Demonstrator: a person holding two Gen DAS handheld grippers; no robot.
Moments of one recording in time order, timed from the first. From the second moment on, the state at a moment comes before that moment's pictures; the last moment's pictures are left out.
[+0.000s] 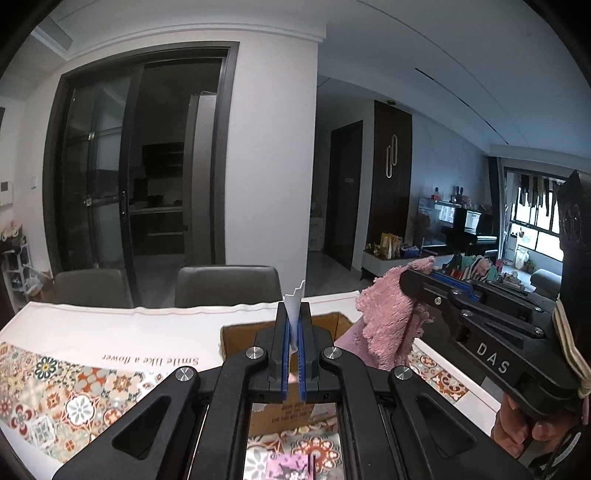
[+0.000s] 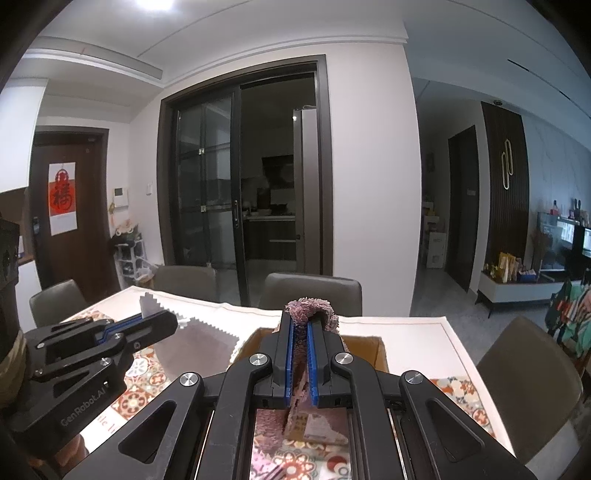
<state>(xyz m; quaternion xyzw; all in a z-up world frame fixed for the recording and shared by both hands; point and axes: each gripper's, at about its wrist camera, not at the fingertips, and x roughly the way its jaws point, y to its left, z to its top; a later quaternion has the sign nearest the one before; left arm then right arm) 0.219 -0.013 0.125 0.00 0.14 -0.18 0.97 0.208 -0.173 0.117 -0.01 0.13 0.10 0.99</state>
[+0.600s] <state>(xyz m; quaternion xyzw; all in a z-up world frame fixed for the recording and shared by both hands) 0.319 -0.036 0.111 0.00 0.19 -0.18 0.96 0.299 -0.186 0.111 -0.02 0.17 0.10 0.98</state>
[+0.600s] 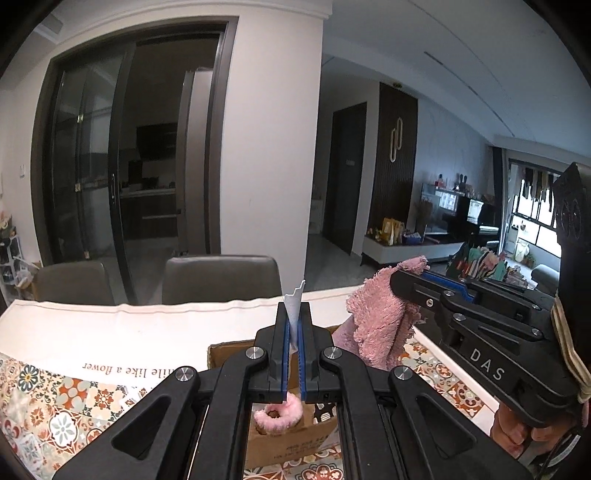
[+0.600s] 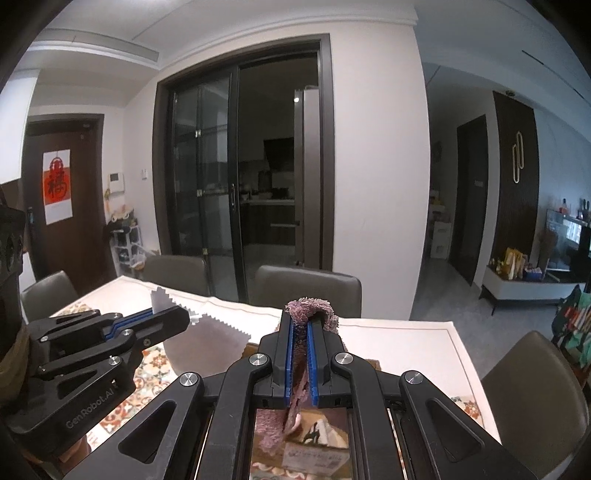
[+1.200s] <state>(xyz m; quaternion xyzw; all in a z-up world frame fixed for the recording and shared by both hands) 0.384 -0.058 0.044 0.02 0.30 -0.18 0.94 0.383 -0.209 0.044 0.00 0.30 0.11 0.95</state>
